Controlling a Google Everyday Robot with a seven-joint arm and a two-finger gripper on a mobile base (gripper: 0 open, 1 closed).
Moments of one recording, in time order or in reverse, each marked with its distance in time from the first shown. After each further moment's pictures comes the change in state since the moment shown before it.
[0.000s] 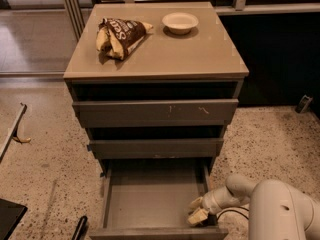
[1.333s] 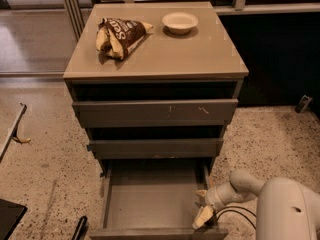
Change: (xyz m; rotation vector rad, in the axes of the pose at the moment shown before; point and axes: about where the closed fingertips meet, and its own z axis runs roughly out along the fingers) arm -0.020 0.008 -0.027 0.009 -0.006 -0.045
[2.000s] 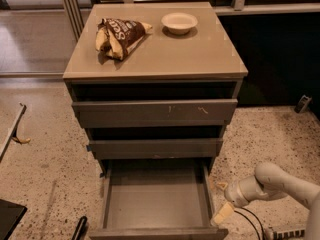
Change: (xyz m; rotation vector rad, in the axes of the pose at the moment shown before) arm -0.031 0.049 -0.111 0.131 0.016 -0.014
